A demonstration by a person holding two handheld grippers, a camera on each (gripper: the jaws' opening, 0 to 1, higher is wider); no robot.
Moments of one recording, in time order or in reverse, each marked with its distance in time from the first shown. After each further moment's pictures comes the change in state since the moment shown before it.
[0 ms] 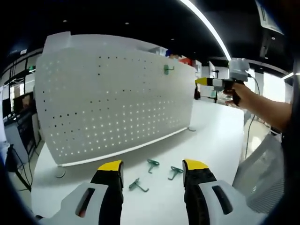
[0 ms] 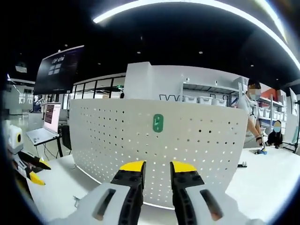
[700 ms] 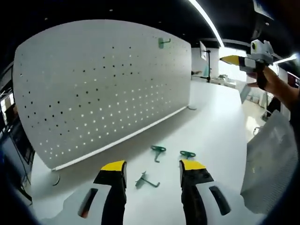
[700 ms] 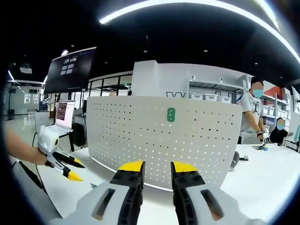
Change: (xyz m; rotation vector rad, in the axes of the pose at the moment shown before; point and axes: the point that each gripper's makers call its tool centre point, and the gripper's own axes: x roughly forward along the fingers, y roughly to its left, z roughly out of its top) left arm 0.044 0.020 -0.040 0.100 0.156 -0.066; right arm -0.068 0.031 -0.016 0.005 0.029 0.059
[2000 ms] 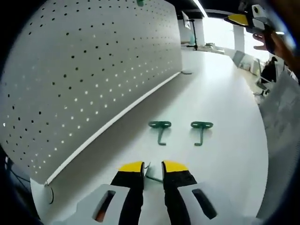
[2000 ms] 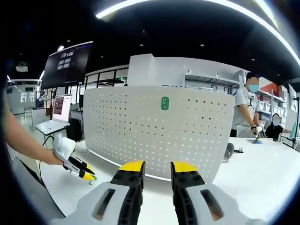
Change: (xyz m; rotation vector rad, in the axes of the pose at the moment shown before) left arm 0.066 0.006 -0.050 0.190 0.226 -0.068; right arm -0.014 -0.013 -0.024 0.006 0.063 -0.043
